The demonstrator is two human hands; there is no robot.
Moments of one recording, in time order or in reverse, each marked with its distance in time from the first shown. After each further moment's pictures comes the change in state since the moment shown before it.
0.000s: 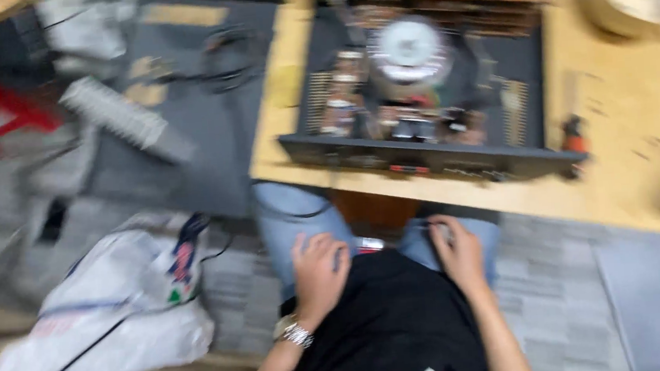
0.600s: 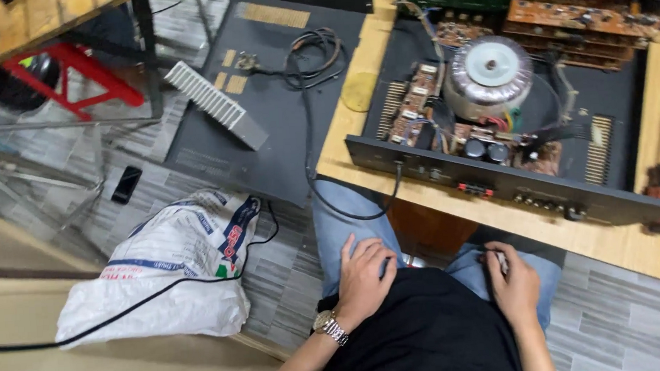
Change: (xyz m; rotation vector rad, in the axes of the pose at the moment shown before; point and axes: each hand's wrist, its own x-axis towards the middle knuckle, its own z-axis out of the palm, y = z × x) left_hand -0.001 -0.001 -0.002 -0.063 -0.067 -0.087; right_hand 0.004 0.021 0.010 -0.110 -0.016 -0.046
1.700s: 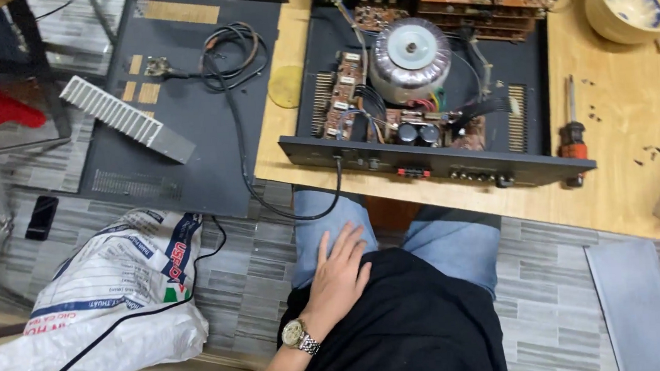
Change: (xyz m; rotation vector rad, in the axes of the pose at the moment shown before) left_hand 0.009 0.019 -0.004 0.053 -0.132 0.266; right_hand 0.002 0.266 -0.257 0.137 -0.018 0.118
